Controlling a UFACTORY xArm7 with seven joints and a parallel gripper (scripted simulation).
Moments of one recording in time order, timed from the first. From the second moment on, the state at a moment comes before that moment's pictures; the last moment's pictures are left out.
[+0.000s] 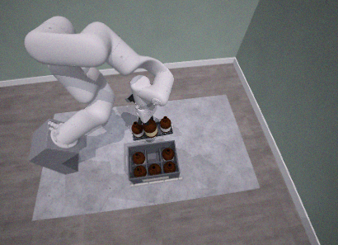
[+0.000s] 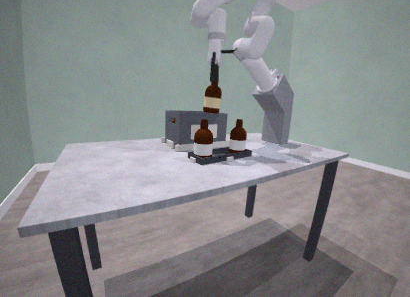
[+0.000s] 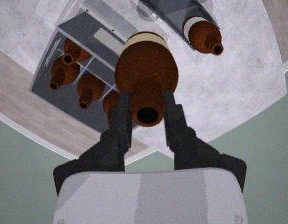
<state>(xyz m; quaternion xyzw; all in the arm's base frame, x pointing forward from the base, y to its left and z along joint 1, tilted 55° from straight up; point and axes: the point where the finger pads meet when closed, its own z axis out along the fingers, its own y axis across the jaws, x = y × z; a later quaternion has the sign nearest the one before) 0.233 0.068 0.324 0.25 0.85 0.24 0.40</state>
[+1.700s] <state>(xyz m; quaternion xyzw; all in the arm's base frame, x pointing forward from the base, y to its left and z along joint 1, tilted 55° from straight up) 0.249 -0.023 0.314 0.25 0.85 0.24 0.40</state>
